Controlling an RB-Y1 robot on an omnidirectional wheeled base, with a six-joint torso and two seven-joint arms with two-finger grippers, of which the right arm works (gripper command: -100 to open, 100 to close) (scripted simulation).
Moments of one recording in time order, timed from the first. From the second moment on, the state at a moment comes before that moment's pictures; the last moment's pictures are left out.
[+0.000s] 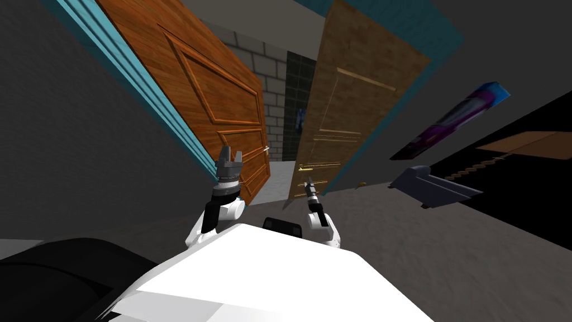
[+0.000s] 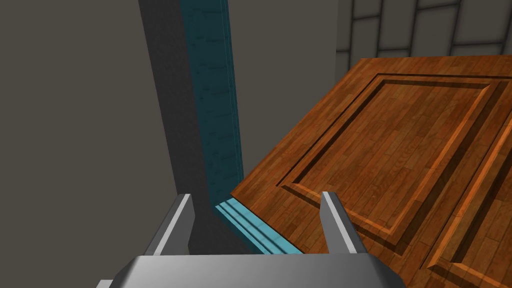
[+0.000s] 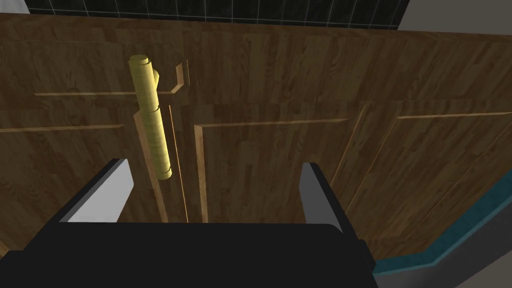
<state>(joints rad) 0.20 -0.10 0.21 -1.63 0.07 -0.32 -0.13</state>
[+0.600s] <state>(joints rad) 0.14 -0.10 0.23 -1.52 0.07 -0.29 -0.14</state>
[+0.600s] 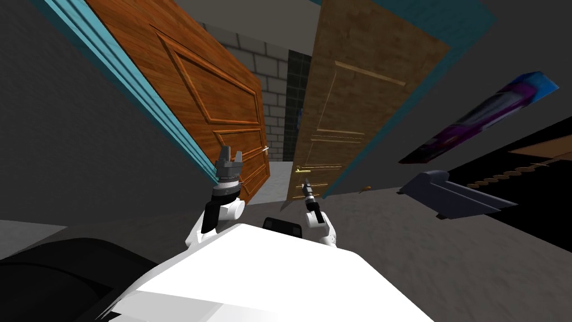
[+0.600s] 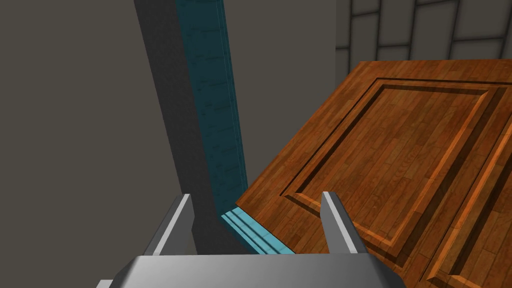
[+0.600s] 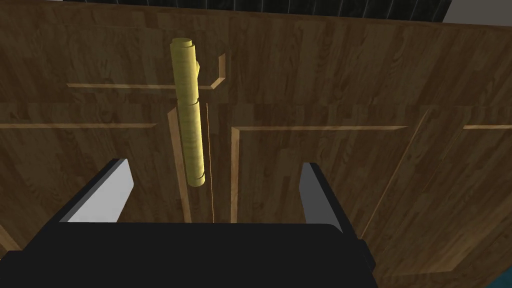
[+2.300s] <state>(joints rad) 0.06 -0.09 0.23 -1.38 0.06 -0.28 -0.13</state>
